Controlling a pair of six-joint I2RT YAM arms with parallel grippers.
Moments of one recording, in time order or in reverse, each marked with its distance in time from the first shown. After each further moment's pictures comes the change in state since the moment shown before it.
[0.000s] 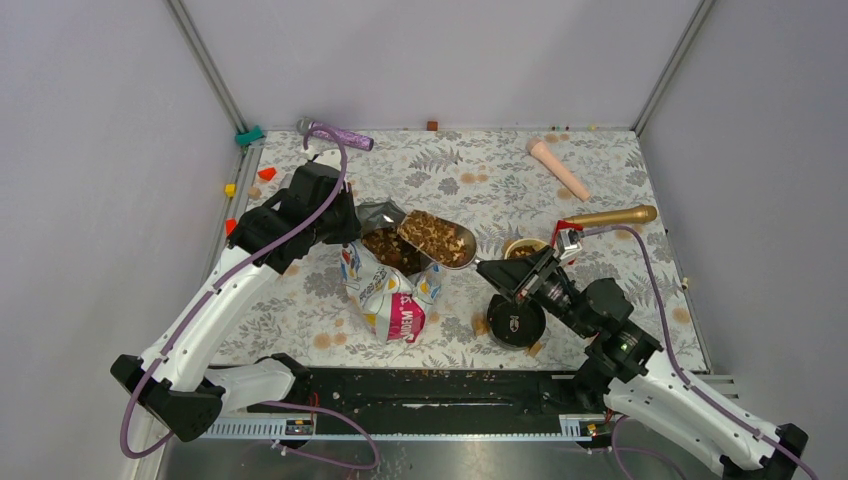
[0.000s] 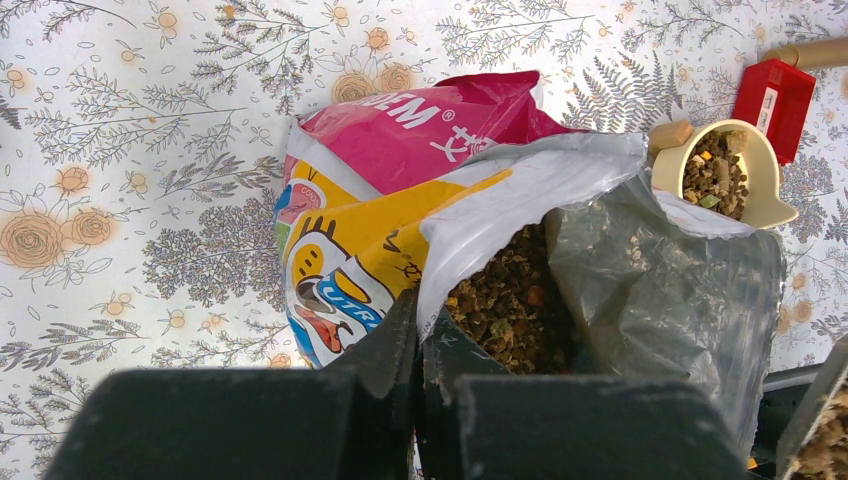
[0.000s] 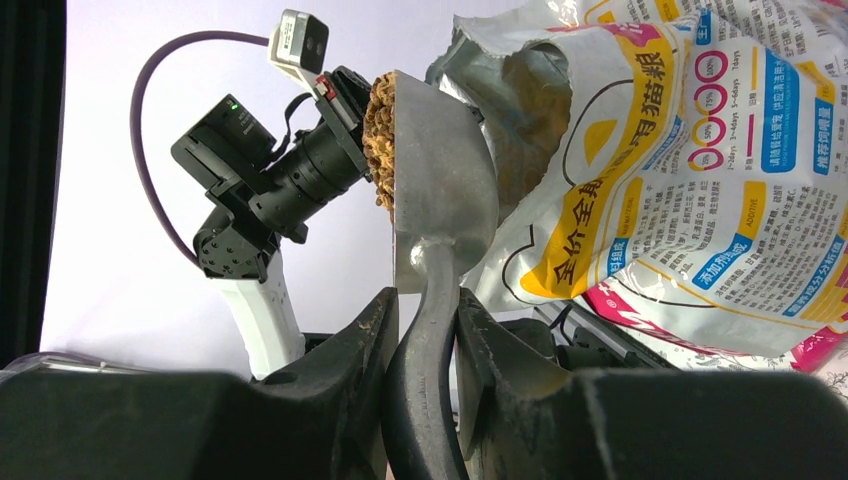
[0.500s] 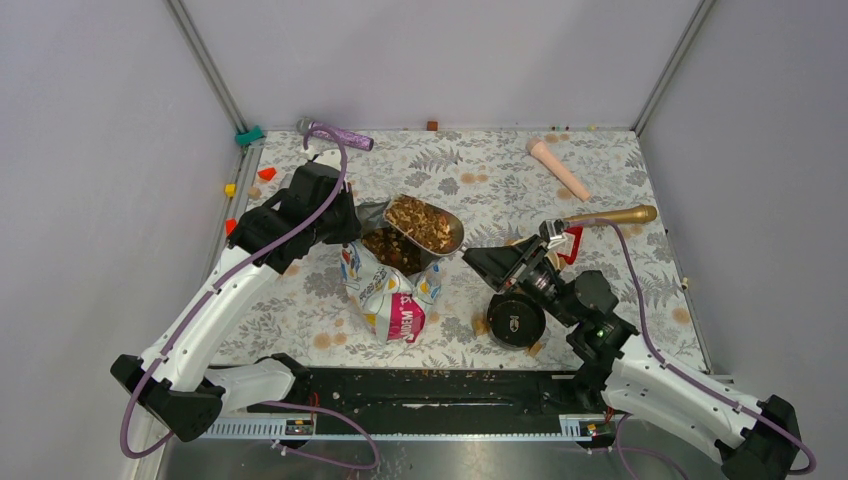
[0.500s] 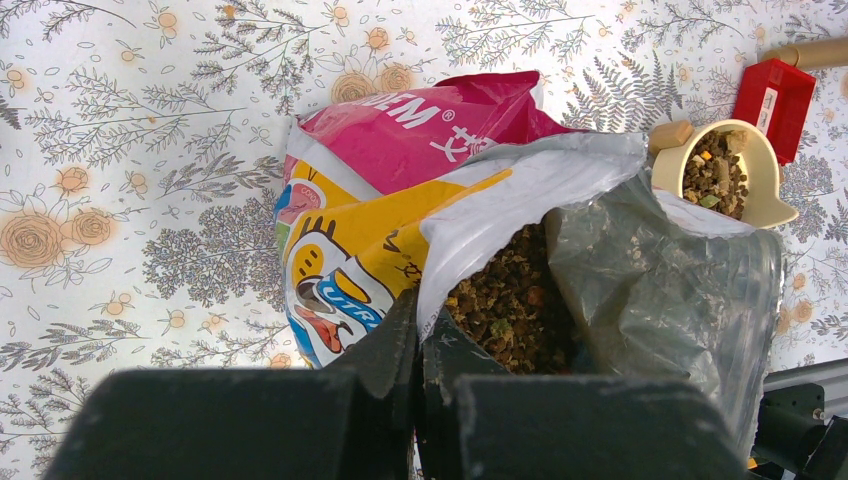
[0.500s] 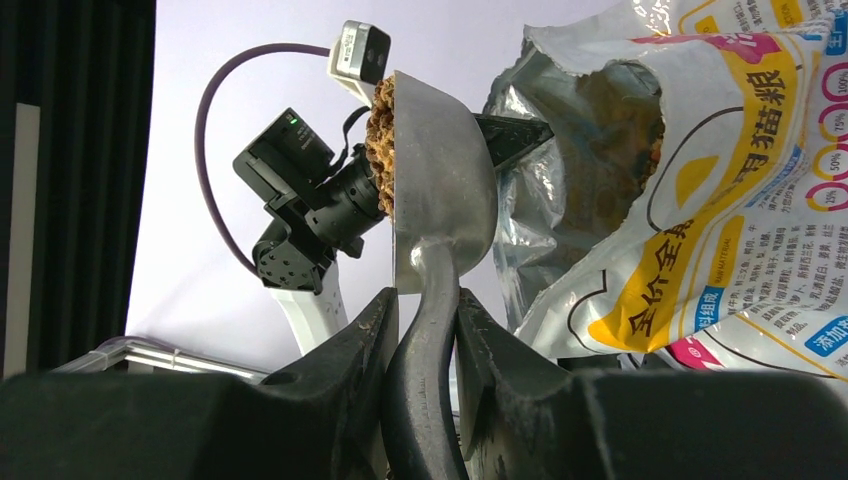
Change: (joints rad) left arm 0.000 0.000 0.000 0.000 0.000 0.000; right arm 0.000 0.176 -0.026 0.318 -0.018 0.084
